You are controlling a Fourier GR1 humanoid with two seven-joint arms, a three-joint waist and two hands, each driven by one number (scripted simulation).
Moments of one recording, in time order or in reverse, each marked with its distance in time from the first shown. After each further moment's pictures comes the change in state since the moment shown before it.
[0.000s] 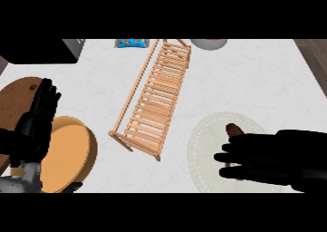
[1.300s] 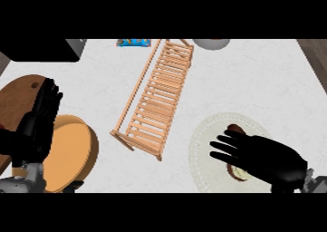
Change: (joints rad) left arm 0.006 -0.085 0.065 -0.020 -0.092 -0.078 0.034; right arm 0.198 0.186 0.154 0.258 0.866 -0.357 -0.230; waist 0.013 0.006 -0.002
